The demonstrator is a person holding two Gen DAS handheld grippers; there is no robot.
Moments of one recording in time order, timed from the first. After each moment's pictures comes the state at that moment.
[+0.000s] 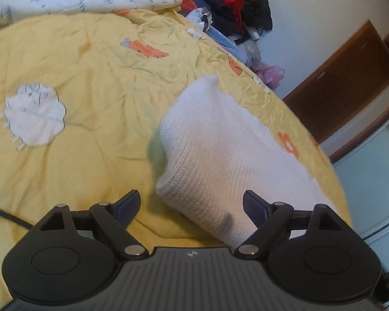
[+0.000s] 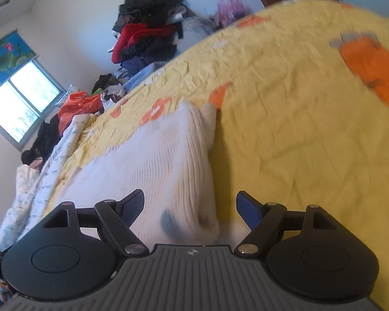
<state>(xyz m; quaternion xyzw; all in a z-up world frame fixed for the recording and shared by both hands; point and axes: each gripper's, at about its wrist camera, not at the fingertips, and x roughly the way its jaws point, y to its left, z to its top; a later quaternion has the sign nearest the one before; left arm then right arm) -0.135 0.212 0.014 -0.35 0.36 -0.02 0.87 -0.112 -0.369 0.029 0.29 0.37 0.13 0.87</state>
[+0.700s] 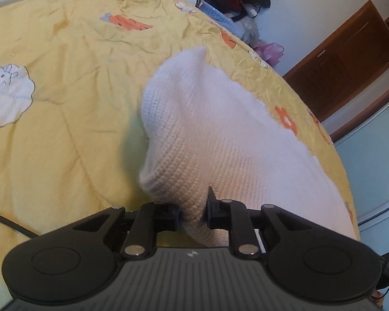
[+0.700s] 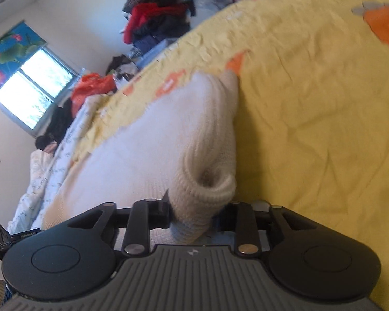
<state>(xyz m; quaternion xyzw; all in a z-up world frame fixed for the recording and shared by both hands) -0.118 0.181 0.012 -0.31 0.40 -0.04 0.86 -0.094 -0.349 0.011 0.29 0.40 0.17 0.85</state>
